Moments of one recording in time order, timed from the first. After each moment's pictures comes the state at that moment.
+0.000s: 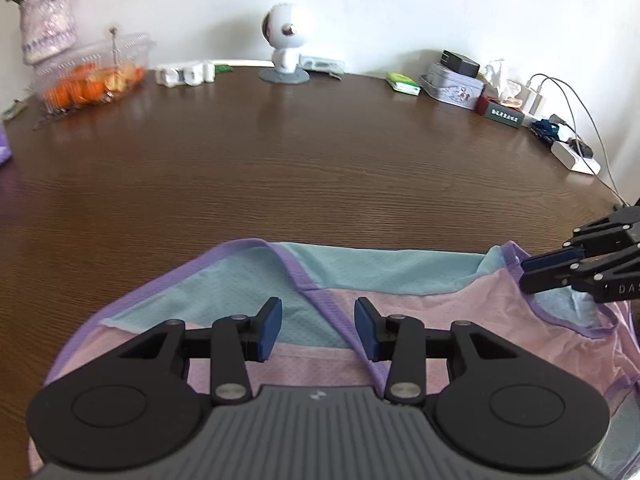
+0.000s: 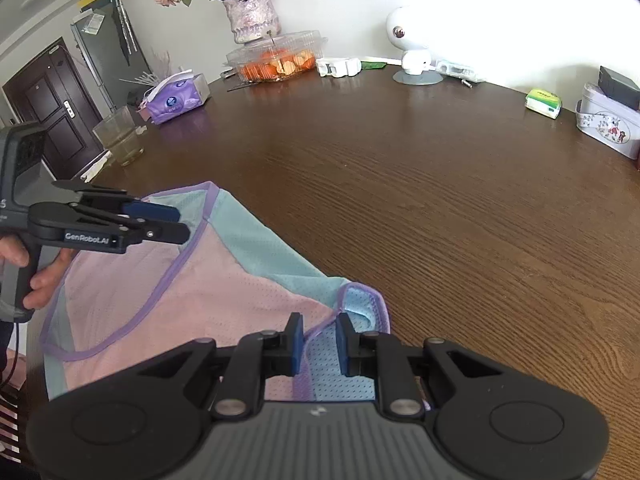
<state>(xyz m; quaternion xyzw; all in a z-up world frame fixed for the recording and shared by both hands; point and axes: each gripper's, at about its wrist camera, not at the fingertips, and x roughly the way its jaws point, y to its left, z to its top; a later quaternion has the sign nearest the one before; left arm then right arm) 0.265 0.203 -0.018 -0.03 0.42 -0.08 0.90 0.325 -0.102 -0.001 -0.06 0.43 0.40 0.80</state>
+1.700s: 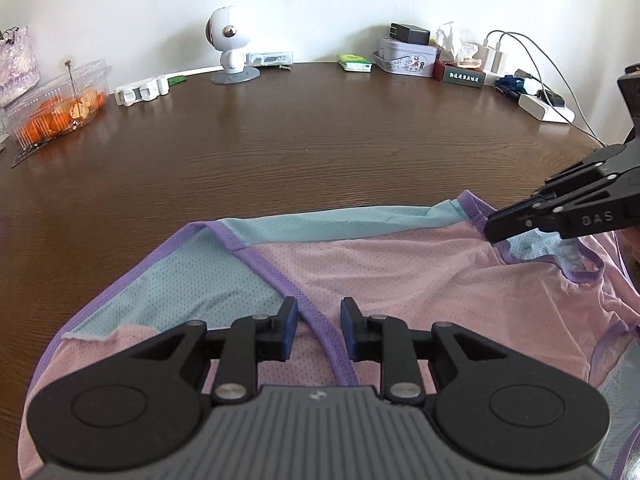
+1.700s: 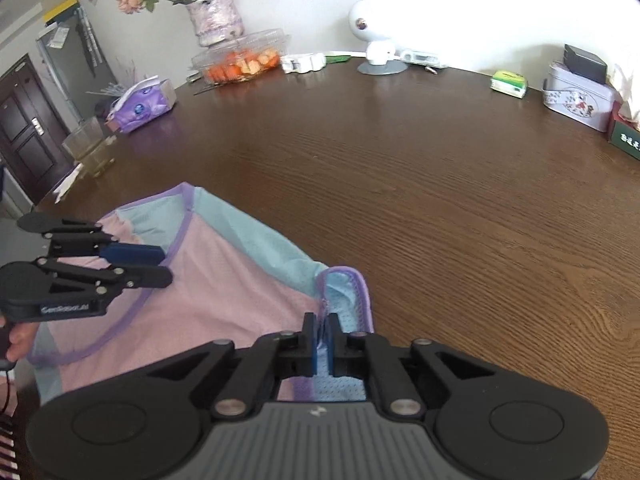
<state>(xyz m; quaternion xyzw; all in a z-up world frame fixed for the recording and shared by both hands) 0.234 0.156 -0.019 0.04 0.41 -0.10 0.91 0.316 -0.106 0.000 -0.05 0.44 0.36 0.82</state>
